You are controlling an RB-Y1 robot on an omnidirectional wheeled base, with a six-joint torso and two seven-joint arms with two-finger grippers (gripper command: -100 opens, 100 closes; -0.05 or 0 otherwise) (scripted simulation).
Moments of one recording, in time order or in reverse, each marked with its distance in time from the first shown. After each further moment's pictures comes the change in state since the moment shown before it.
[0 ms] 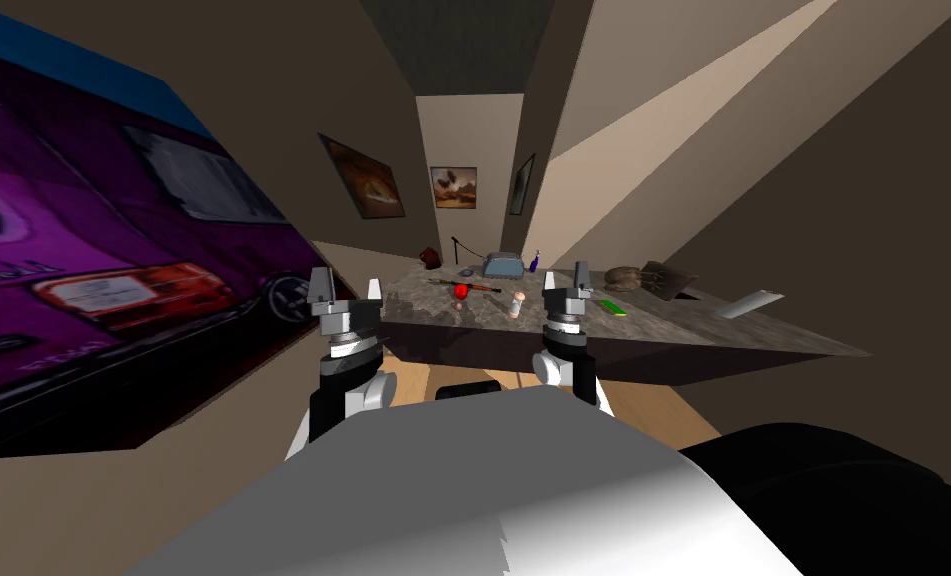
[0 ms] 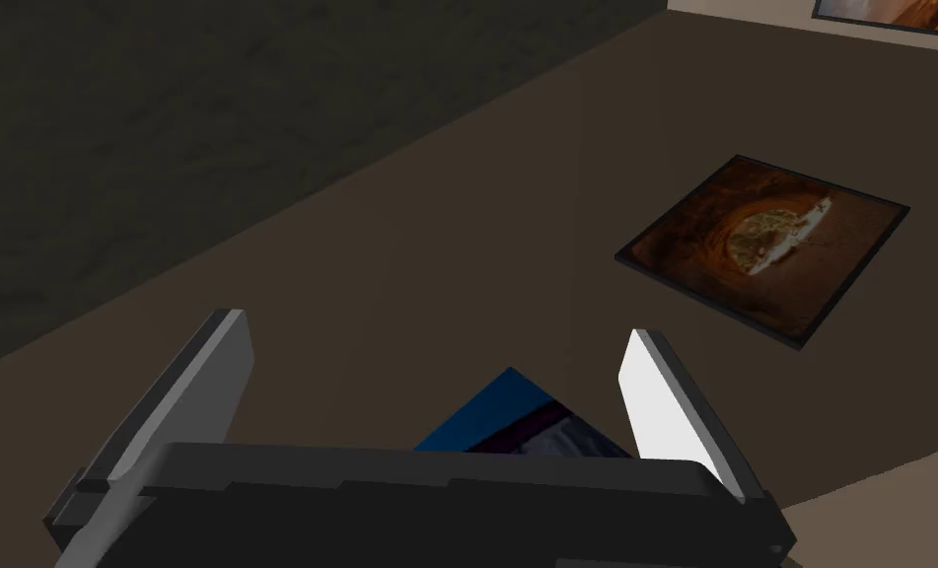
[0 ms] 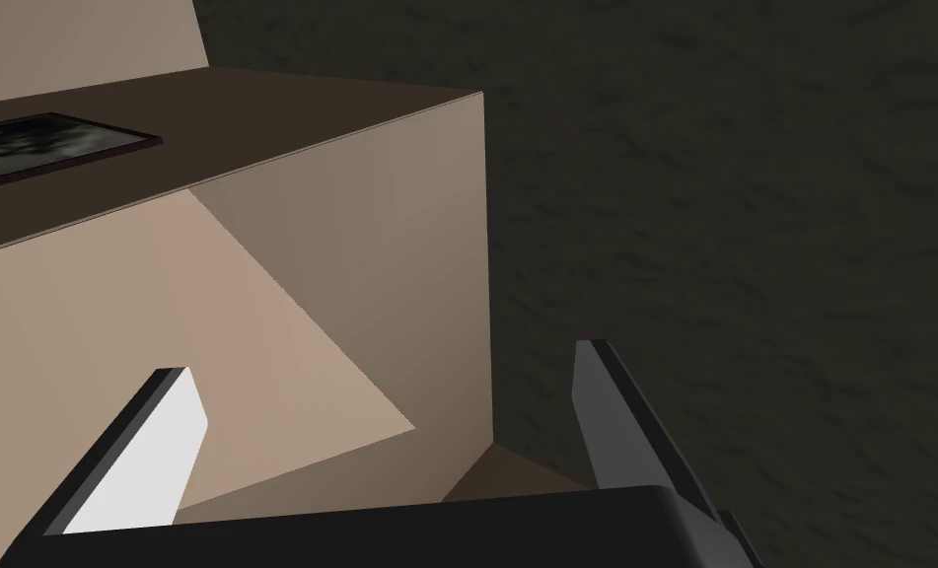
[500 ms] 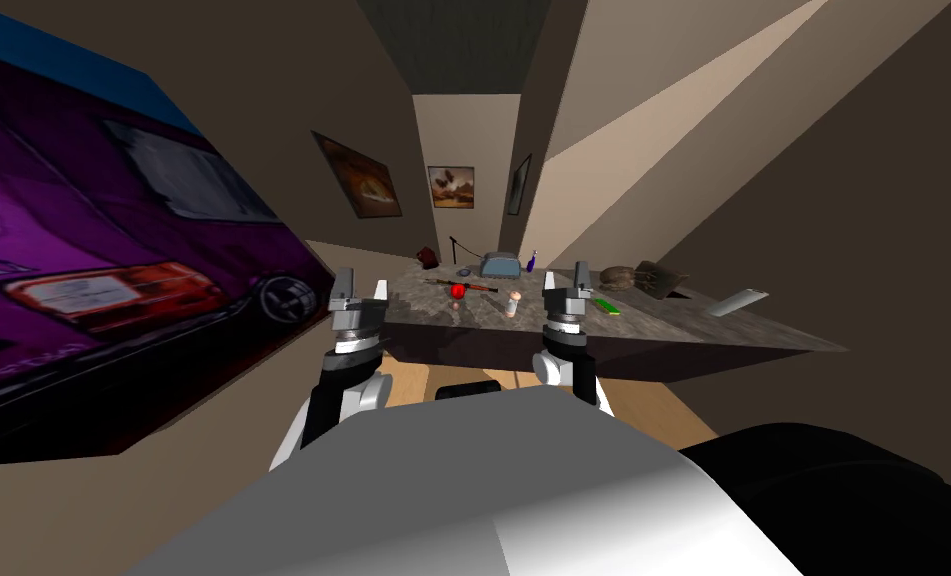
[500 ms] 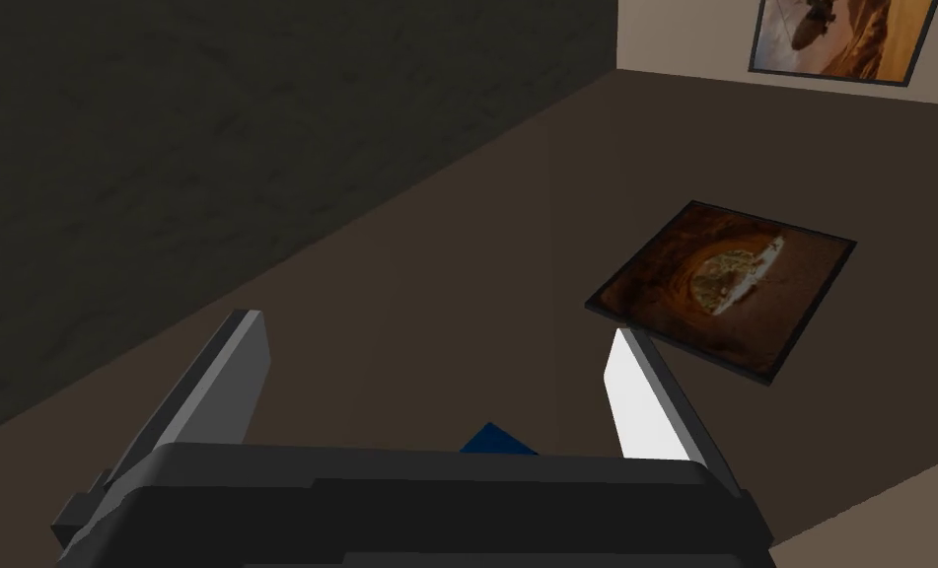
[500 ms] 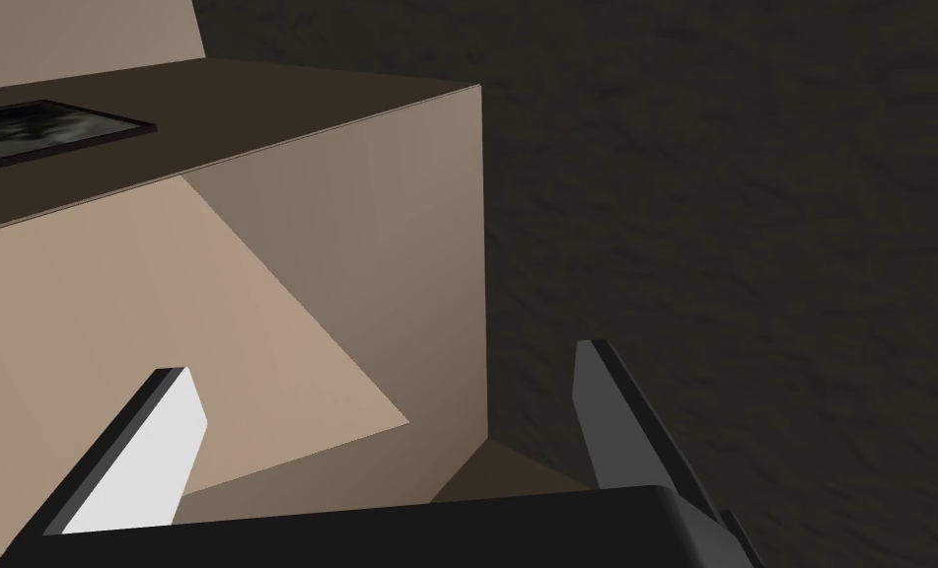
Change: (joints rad) left arm -0.017 0.105 0.000 0.000 -0.003 0.069 -0.010; right arm 0.000 0.000 0.000 0.000 0.000 0.000 0.000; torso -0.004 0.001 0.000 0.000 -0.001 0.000
